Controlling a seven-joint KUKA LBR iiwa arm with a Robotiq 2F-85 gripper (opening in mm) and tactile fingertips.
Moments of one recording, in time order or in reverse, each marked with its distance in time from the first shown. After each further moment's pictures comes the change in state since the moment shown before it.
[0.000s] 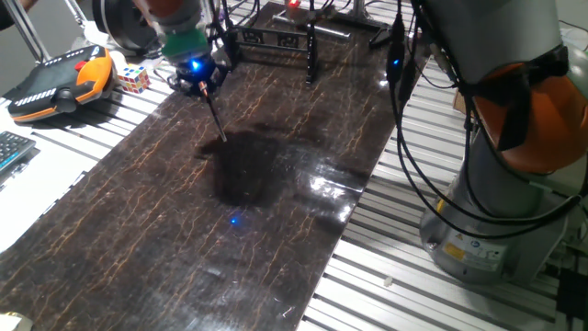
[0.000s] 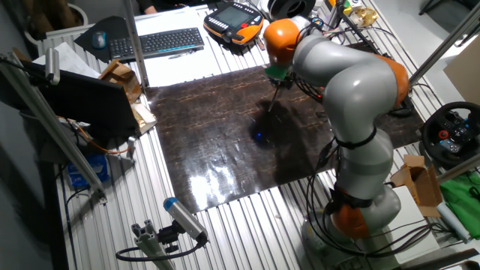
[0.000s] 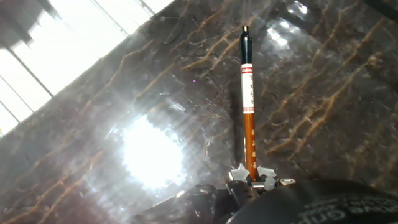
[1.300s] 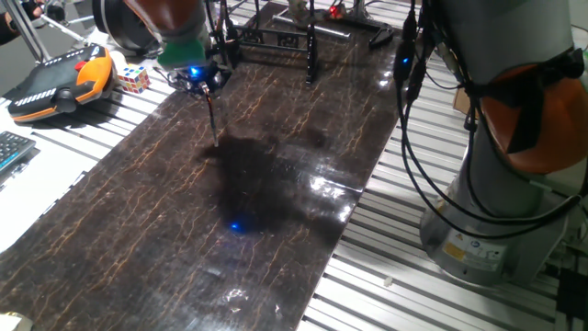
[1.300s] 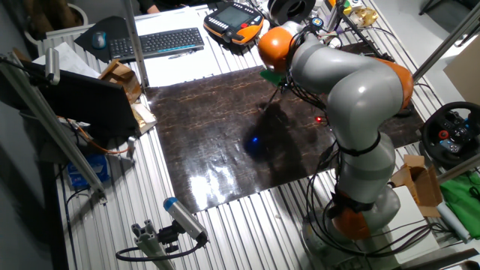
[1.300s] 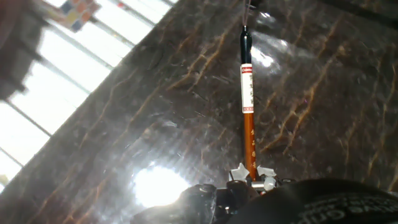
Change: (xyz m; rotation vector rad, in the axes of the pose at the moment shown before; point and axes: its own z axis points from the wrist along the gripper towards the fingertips) arm 0.009 0.000 -0.010 0.005 -0.095 0.241
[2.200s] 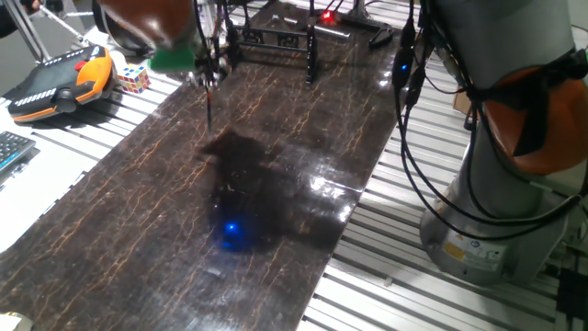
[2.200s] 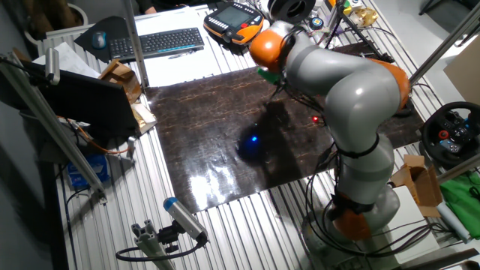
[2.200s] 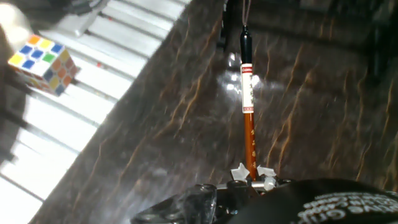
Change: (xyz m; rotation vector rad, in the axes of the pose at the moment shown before) arm -0.042 -0.013 -0.025 0.041 -0.147 0.050
